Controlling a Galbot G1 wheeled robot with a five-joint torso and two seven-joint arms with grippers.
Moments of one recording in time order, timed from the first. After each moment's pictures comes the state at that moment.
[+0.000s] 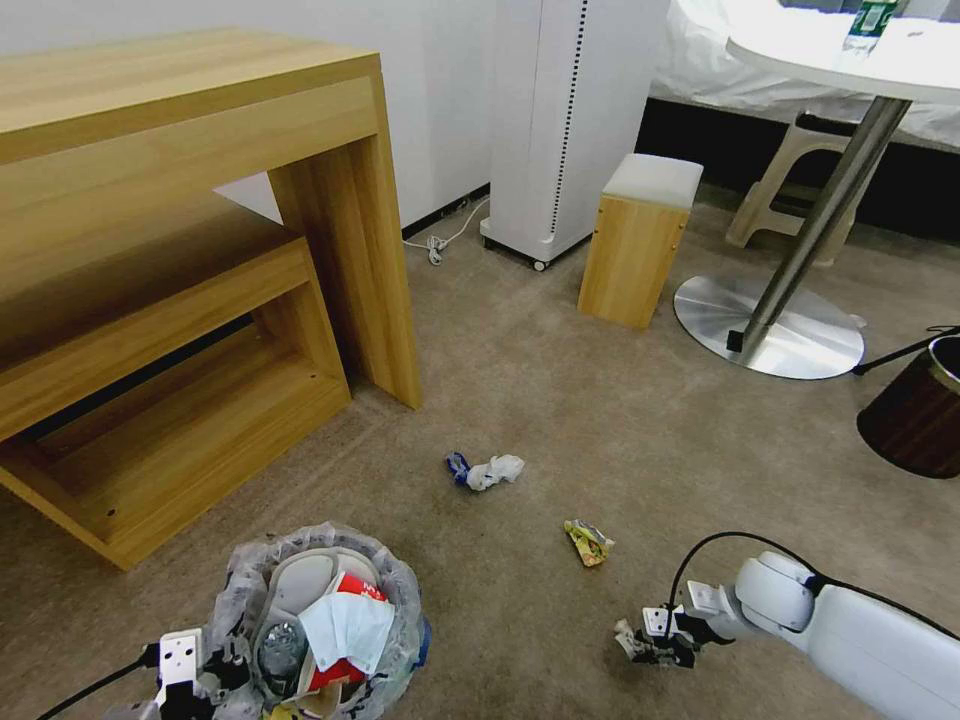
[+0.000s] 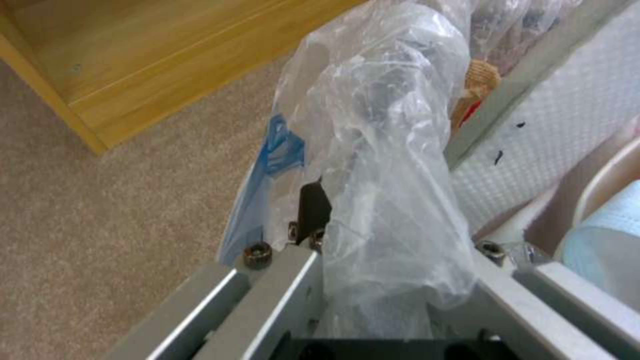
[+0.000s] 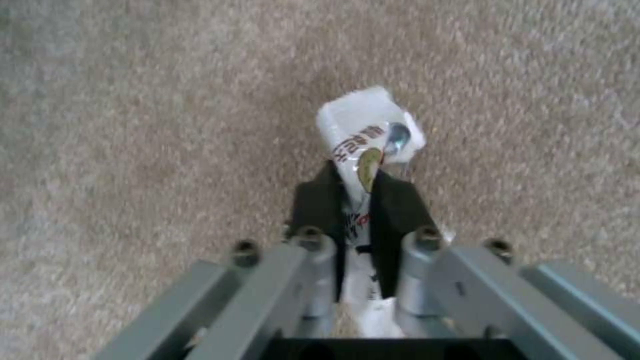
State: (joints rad) left arm 2.06 -1.31 -0.74 -2.27 -0.40 0.23 -0.18; right arm -0.79 0.64 -0.42 1.34 0.01 -0.07 -0.85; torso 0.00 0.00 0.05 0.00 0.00
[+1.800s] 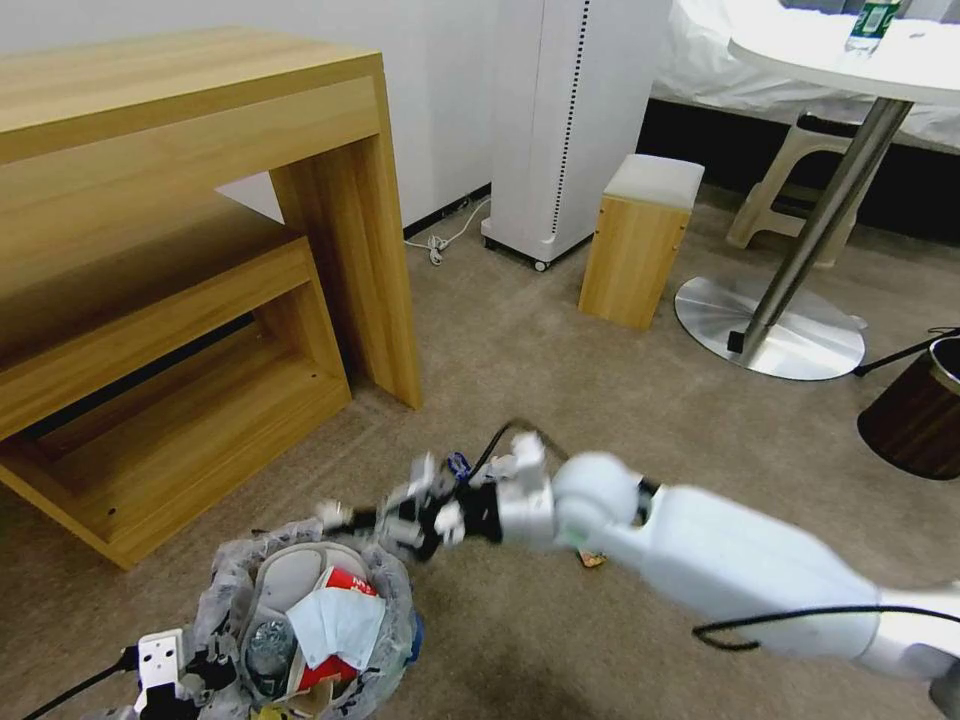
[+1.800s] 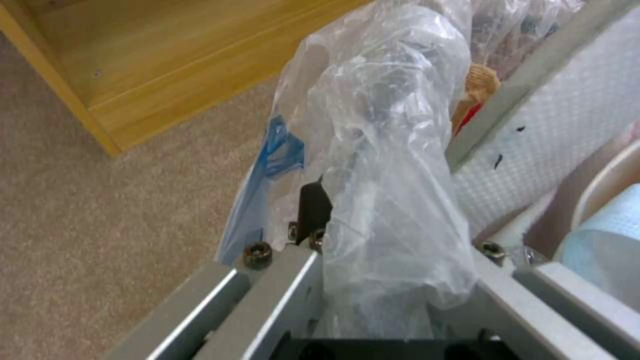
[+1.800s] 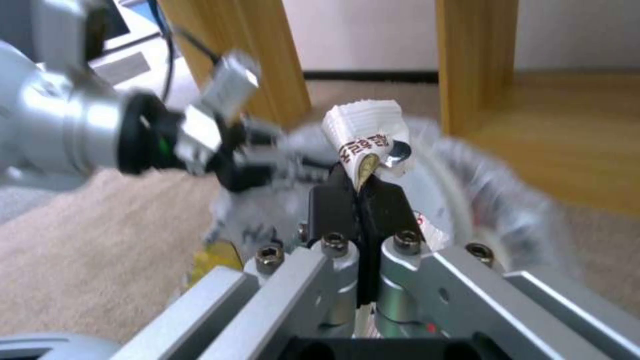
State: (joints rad) left arm 2.08 -1.33 -0.77 -2.31 -0.43 0.24 -0.19; right arm -0.41 0.98 -0.73 1.75 0.90 -0.13 -0.57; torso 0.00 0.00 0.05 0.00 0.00
